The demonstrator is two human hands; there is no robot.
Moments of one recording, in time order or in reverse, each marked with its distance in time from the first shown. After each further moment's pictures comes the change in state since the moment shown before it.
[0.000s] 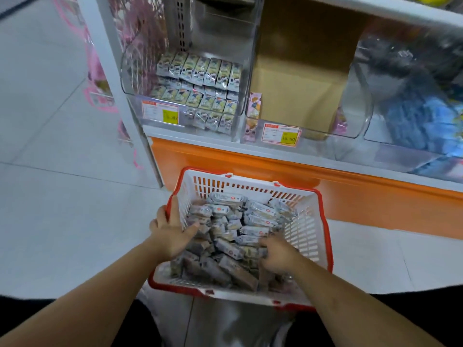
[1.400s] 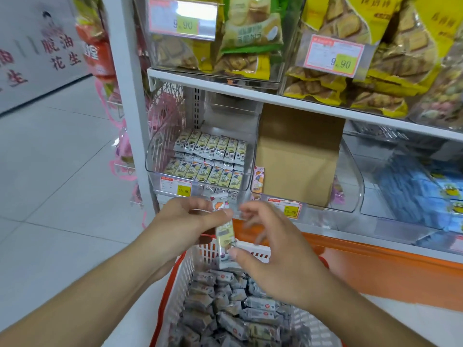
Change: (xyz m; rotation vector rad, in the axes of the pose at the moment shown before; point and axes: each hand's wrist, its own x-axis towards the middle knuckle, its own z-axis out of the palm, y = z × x) left_hand -0.093 0.132 -0.170 -0.942 0.090 0.291; right_hand -0.158 -0.148 -0.188 0.293 0.548 -0.660
